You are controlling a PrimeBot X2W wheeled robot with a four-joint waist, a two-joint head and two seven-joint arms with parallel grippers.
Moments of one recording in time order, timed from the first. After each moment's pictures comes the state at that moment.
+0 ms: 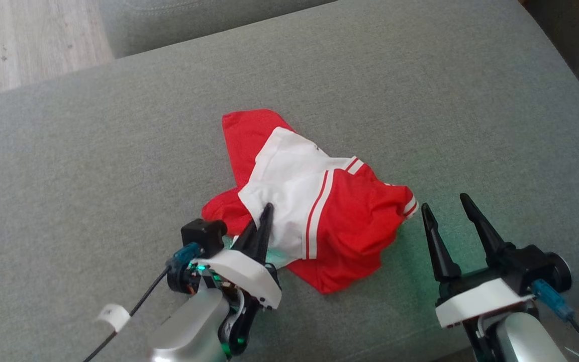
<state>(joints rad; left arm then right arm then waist) -0.47 0.05 -0.81 0.70 -0.86 -0.03 -0.21 -0.05 -0.11 0.18 0.24 0.12 0.12 -0.25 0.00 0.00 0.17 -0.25</state>
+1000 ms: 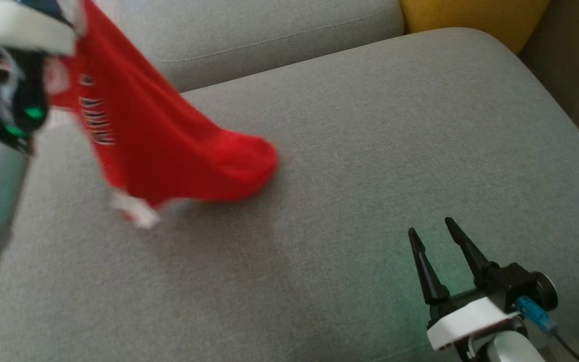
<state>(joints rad) -0.94 0.46 -0.45 0.32 -0.85 0.07 -0.09 -0.01 -0.11 0.22 0.27 0.12 0.12 -0.25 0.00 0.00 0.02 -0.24</state>
